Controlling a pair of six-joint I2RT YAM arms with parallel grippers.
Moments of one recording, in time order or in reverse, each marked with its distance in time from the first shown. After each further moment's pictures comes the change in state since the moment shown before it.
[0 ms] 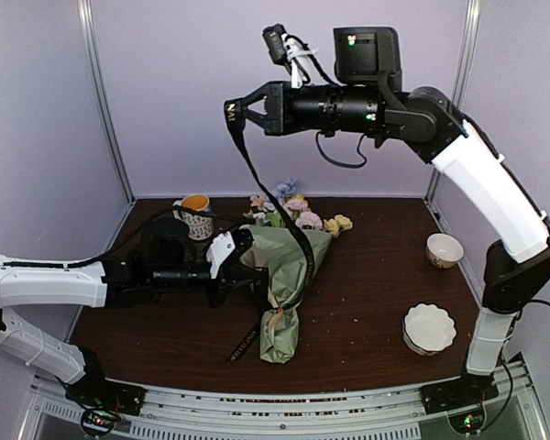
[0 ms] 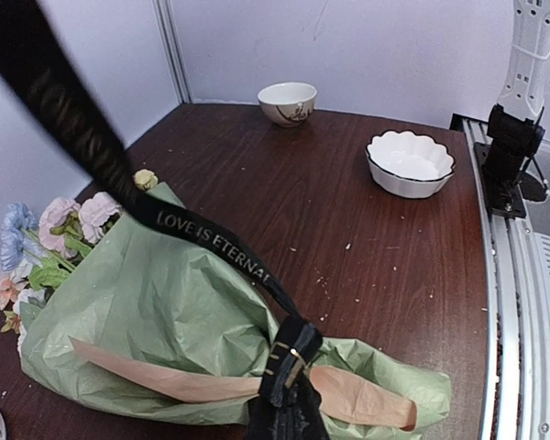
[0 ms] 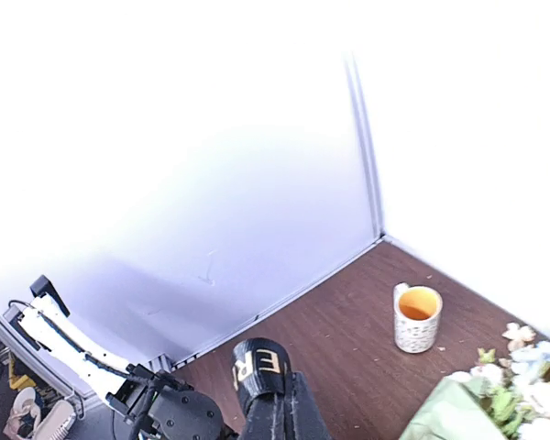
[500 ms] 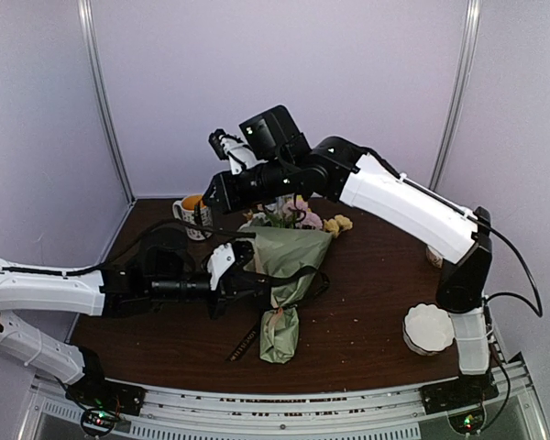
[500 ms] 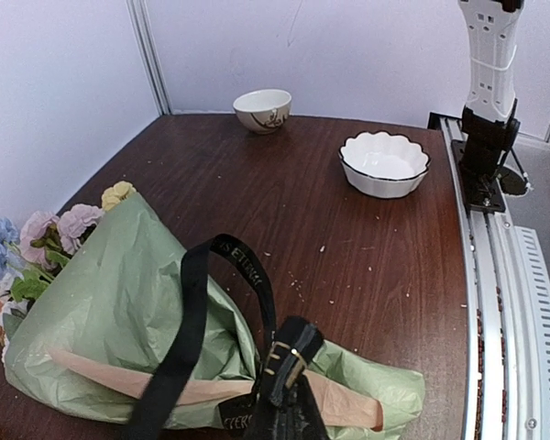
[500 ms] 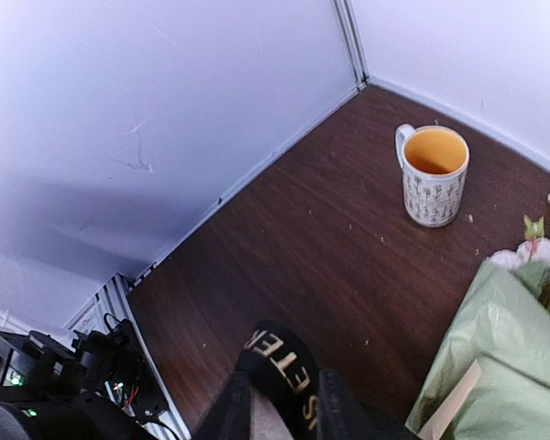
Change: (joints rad) left arm -0.055 -0.030 -0.057 0.048 0.003 0.011; right arm 0.020 0.276 -0.048 -0.038 -0.030 0.107
